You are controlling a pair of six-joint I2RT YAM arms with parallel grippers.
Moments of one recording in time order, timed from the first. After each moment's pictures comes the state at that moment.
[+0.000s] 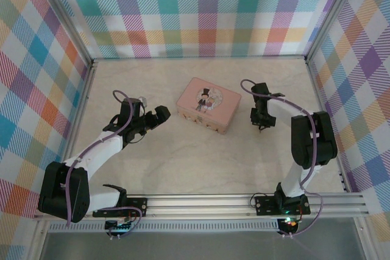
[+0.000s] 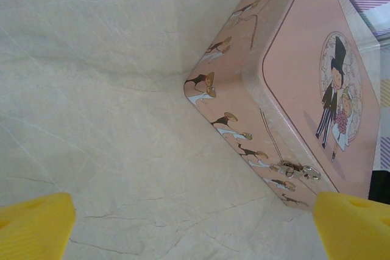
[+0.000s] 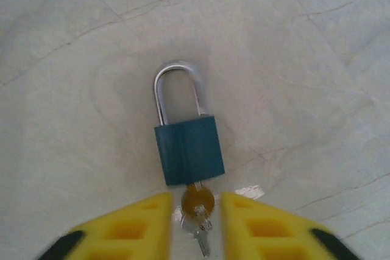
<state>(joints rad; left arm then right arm) -0.27 1.25 0.68 -0.16 0.26 -0.77 0.22 1.74 1.08 -0.68 0.19 0.42</state>
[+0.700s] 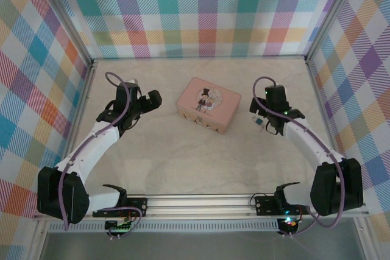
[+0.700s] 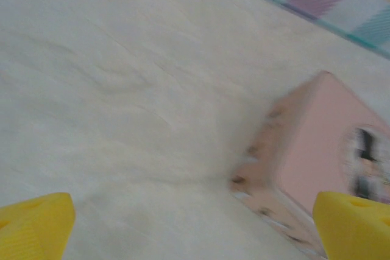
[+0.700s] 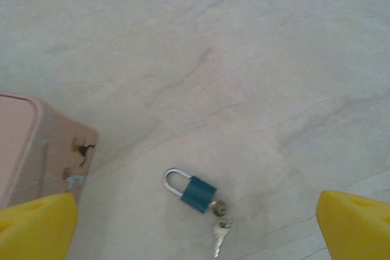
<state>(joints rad) -0.27 1.24 0.92 -0.35 -0.14 -0.51 0.22 1.26 0.82 -0.35 0.30 0.39</state>
